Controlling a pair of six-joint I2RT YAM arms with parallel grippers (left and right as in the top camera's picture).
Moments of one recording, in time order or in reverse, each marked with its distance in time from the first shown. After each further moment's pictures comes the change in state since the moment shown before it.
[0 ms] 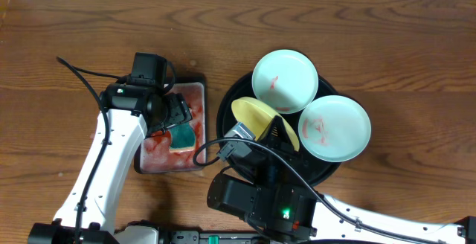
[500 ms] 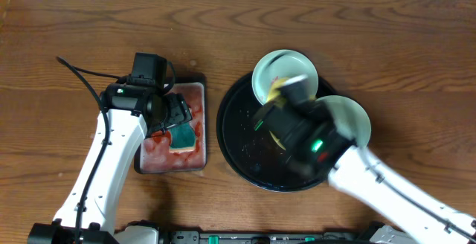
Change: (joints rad) left arm 0.000 0.000 0.000 0.001 0.000 0.000; right arm -0.586 -0.002 0.006 -0.079 -0.599 0.394
